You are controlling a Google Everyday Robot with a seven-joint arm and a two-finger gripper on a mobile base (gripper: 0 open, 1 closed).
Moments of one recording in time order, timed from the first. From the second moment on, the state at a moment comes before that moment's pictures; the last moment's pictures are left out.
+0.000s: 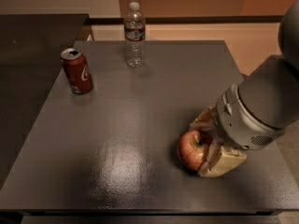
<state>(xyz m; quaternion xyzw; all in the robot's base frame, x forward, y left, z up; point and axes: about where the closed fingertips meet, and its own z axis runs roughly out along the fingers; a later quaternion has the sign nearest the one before) 0.346 -0.111 0.882 -0.71 0.68 0.08 0.17</state>
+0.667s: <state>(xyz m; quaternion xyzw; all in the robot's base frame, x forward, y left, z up) 0.378 -0.092 0.982 -0.69 0.69 0.03 0.22</state>
